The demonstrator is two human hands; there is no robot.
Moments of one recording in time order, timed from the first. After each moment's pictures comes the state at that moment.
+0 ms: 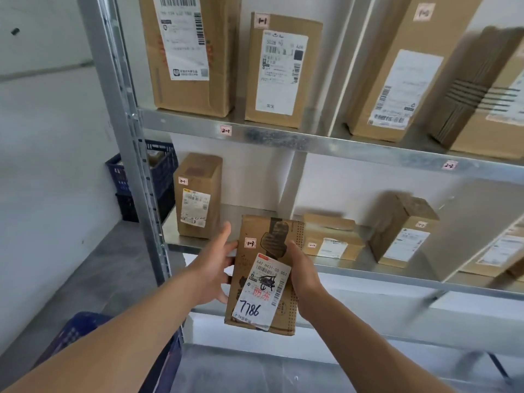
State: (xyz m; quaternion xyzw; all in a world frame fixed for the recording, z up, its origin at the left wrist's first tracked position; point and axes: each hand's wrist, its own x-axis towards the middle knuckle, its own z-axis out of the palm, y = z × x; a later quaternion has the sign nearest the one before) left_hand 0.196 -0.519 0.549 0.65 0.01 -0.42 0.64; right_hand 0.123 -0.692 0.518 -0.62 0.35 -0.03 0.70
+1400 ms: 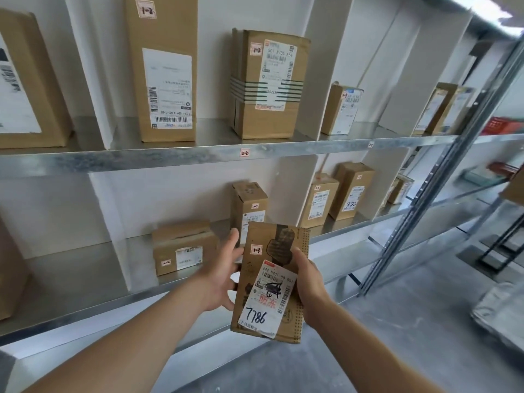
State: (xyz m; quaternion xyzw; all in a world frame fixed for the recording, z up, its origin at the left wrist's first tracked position) left_hand 0.078 -0.803 0.572 0.61 -0.19 -0.58 0.50; right_hand -0.081 -0.905 0.552 -0.54 0.49 -0.24 0.65
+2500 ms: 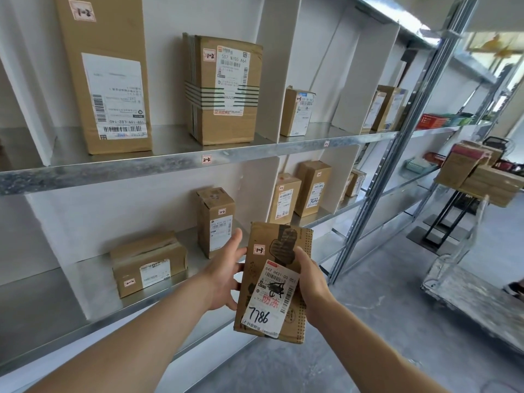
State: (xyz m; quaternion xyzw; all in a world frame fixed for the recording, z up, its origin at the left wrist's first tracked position) left_hand 0.046 -0.844 0.587 0.60 -0.27 -0.61 0.45; right_hand -0.124 -0.918 0.560 -0.48 0.54 -0.32 0.62
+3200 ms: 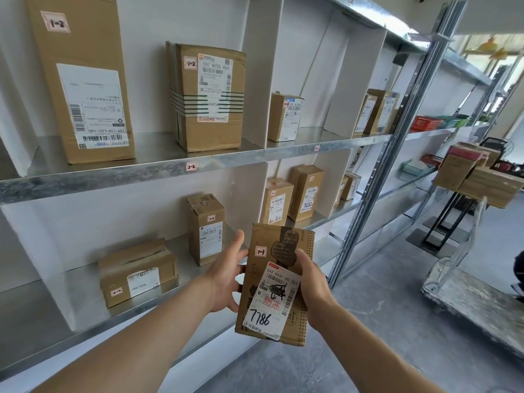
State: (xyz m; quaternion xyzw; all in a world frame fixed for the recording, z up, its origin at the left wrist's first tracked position) left_hand 0.019 -0.867 0.600 0.61 -0.28 -0.60 0.44; right_hand -0.150 -0.943 0.566 -0.48 0.53 -0.32 0.62
